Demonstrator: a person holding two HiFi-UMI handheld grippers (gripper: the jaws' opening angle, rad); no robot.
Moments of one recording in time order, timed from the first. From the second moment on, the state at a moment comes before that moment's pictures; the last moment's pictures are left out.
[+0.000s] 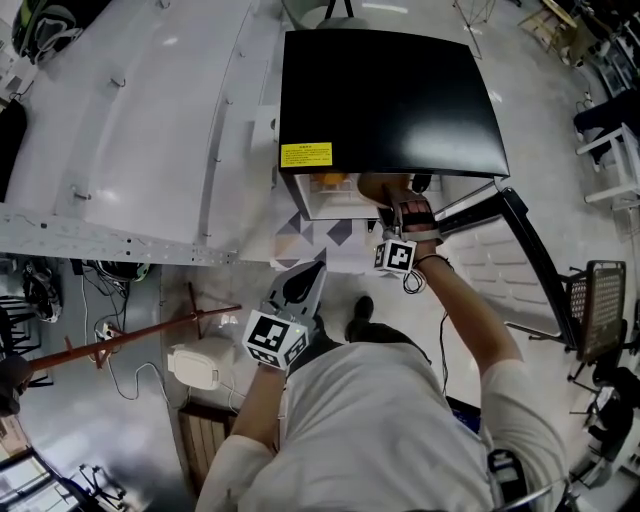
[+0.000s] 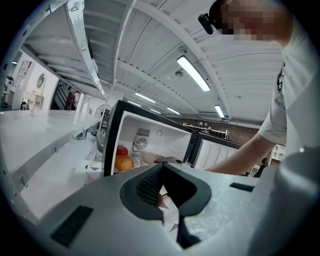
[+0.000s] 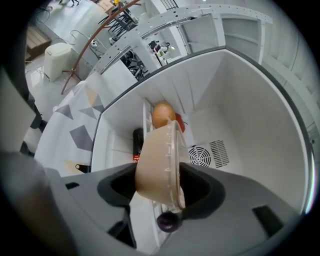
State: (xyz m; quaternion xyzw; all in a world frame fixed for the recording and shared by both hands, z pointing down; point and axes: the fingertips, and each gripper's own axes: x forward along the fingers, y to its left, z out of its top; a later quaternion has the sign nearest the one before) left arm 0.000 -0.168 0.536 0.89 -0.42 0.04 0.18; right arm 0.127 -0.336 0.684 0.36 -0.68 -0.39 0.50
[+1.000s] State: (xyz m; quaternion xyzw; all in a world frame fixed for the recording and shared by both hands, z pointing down) left arm 0.045 -0.135 0.527 0.87 -0.46 0.03 0.18; right arm 0.146 -0.244 0.579 0.37 -0.85 -0.22 0.31
